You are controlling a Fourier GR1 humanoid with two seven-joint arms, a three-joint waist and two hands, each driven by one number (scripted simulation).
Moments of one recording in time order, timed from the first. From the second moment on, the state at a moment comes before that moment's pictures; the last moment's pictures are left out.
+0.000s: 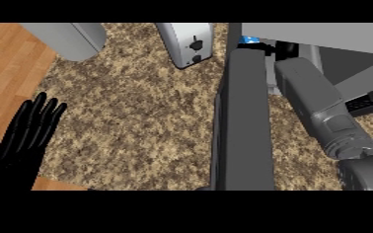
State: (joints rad) left arm 0.17 0.07 0.17 -2.01 0.21 -0.42 -0.07; right arm -1.15 -0.23 -0.29 -0.08 0.19 -0.54 -0.60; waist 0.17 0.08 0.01
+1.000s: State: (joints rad) left arm 0.19 0.00 0.05 -2.03 0.11 -0.37 -0.08; right arm -1.05 -0.26 -0.33 -0.09 0.16 -0.39 -0.70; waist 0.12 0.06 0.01
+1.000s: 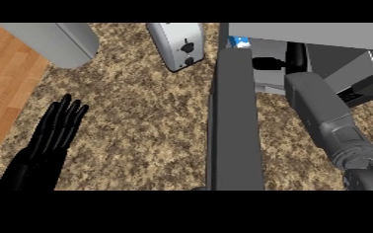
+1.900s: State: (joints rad) left arm 0.16 0.03 -0.03 -1.91 0.09 -0.40 -0.10; right arm -0.90 -0.19 -0.37 -0.12 0.10 -0.16 -0.86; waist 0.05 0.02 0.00
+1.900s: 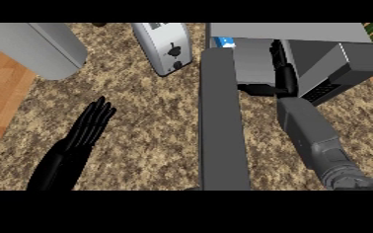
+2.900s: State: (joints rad) left arm -0.05 0.02 -0.21 -1.57 -0.16 -0.43 -0.17; right arm -0.51 -0.10 -0.26 -0.45 0.09 -0.01 -0.93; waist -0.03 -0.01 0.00
